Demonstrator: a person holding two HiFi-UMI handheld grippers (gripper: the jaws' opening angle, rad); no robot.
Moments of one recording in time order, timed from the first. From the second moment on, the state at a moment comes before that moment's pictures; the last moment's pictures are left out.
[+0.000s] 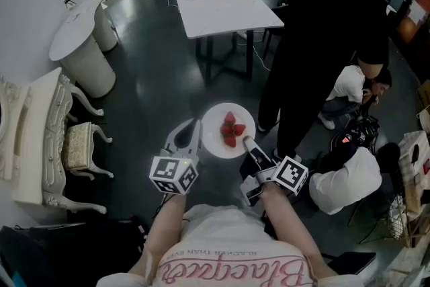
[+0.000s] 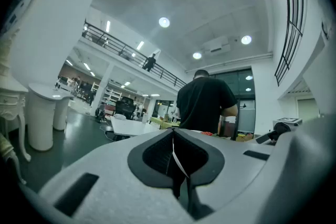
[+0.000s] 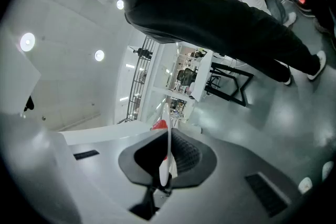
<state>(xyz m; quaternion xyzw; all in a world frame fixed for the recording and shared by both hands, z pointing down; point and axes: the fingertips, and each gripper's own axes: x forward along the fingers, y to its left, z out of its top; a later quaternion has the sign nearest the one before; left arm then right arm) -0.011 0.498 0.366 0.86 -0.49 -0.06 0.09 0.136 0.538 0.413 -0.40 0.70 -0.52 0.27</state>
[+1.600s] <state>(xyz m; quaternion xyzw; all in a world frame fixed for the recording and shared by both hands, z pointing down) -0.083 0.231 0.376 0.87 -0.49 -0.04 0.07 0.065 0.268 0.432 -0.41 0.69 -0.53 0.28</state>
